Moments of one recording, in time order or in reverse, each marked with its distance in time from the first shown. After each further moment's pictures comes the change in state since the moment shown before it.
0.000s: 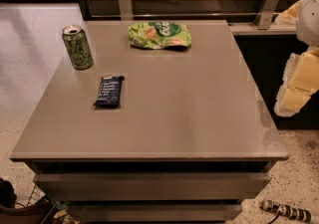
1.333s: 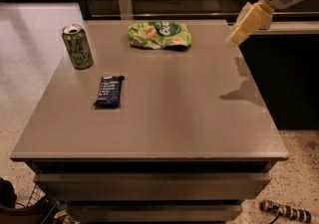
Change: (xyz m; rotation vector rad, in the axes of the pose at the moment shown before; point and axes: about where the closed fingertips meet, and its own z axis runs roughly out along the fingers) arm -0.071 -0.168 0.049 0.248 -0.370 -0.002
